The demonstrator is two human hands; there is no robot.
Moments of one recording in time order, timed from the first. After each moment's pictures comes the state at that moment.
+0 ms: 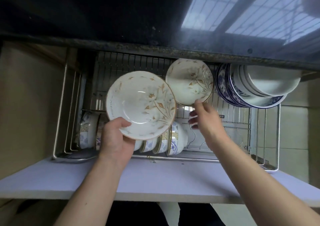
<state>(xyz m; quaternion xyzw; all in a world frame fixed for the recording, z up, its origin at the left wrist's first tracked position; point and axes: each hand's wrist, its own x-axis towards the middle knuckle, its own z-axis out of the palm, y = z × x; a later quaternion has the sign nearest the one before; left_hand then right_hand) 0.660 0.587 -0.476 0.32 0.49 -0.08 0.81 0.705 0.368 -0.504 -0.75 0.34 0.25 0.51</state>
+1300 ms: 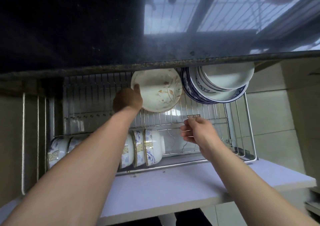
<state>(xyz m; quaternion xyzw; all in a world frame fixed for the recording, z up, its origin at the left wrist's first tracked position) 0.803 0.498 -0.570 0.90 0.28 -0.25 0.22 0.683 0.299 -0.510 -0.64 0.44 0.25 0.58</state>
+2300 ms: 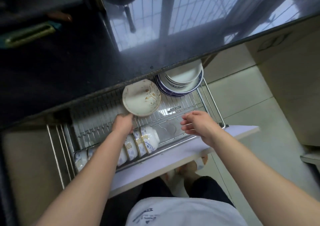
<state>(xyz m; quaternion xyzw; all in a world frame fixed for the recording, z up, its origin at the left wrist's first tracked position) 0.734 0.505 -0.477 0.78 0.31 -0.37 0.39 0.644 0.264 -0.401 -0.61 0.46 0.25 0.60</state>
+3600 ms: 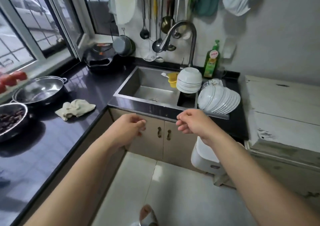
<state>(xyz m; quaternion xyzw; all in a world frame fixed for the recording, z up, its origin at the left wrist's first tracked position) 0.538 -0.376 -0.104 0.73 -0.46 -0.37 0.33 0.318 -0.472 -0.109 -0.60 0.54 -0.23 0.54</state>
